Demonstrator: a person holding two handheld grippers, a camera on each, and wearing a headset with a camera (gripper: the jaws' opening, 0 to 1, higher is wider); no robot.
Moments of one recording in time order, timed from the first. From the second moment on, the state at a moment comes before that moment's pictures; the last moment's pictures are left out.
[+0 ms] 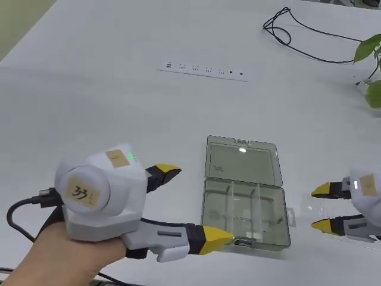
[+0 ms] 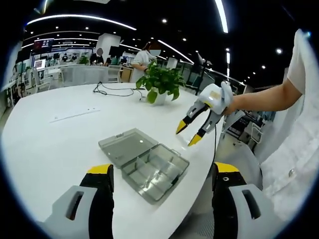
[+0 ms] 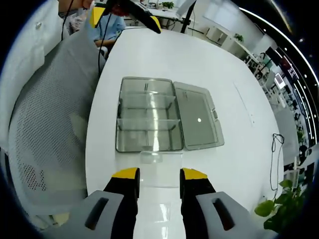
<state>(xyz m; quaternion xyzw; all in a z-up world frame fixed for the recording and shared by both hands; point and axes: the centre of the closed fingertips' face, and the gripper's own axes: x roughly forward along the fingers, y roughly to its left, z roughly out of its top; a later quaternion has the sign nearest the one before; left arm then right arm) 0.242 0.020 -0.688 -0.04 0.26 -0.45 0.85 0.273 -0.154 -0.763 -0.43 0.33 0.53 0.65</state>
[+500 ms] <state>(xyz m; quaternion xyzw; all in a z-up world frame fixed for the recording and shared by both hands) 0.243 -0.025 -0.670 -0.12 0.29 -0.48 0.82 0.249 -0.090 -0.700 -0.44 0.25 0.55 0.67</state>
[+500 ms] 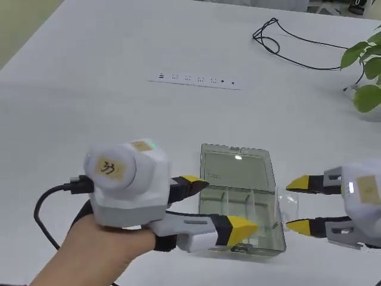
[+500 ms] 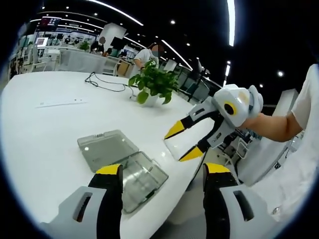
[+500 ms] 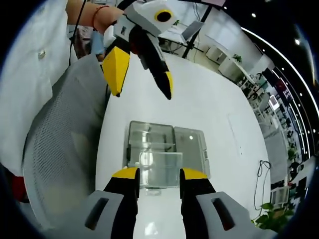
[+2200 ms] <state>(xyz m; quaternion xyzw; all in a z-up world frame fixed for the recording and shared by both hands) 0.234 -0.053 -0.665 -0.27 0.32 -0.49 0.77 0.230 -0.046 -0.652 -0.48 0.19 0.56 0.65</state>
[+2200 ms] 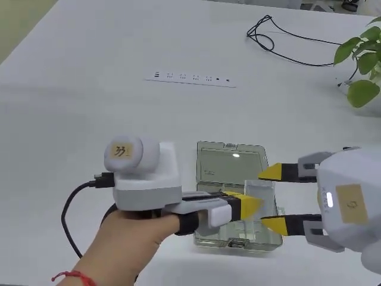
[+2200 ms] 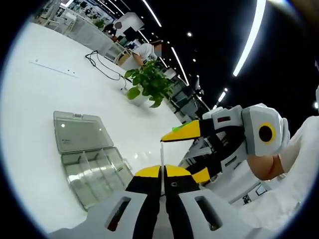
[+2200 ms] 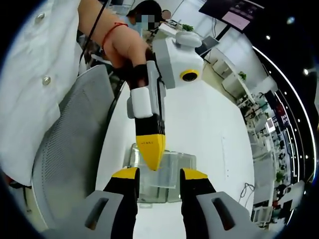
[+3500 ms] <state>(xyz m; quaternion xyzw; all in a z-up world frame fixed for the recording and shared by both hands) 0.188 -0.050 -0.647 -0.01 0.14 -0.64 0.75 0.184 -0.040 -0.645 -0.27 0.31 0.73 0.54</state>
